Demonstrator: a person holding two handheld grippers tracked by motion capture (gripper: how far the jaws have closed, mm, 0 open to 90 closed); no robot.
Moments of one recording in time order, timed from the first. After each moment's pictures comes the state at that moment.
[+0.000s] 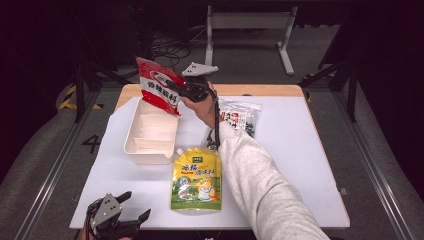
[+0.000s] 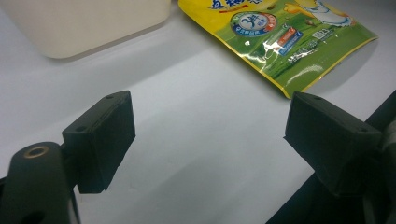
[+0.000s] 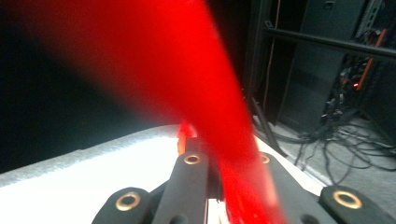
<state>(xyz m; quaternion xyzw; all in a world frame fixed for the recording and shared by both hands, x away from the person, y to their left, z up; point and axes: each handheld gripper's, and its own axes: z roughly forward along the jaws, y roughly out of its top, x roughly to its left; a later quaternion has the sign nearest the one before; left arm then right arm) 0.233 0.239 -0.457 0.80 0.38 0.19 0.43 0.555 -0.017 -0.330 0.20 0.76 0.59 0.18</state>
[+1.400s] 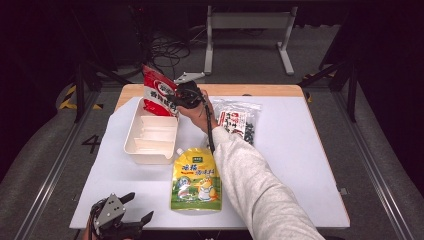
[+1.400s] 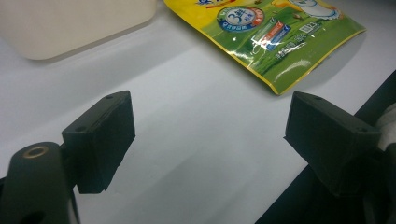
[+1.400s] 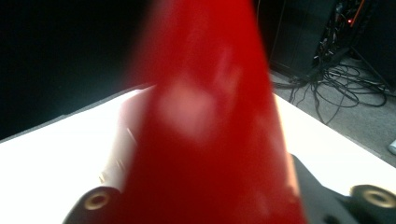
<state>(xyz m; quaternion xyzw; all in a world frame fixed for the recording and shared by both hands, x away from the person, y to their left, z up) 0.235 0.231 -0.458 0.81 0.36 0.17 0.43 0.567 0.004 -0.366 0.27 0.81 0.50 0.16</state>
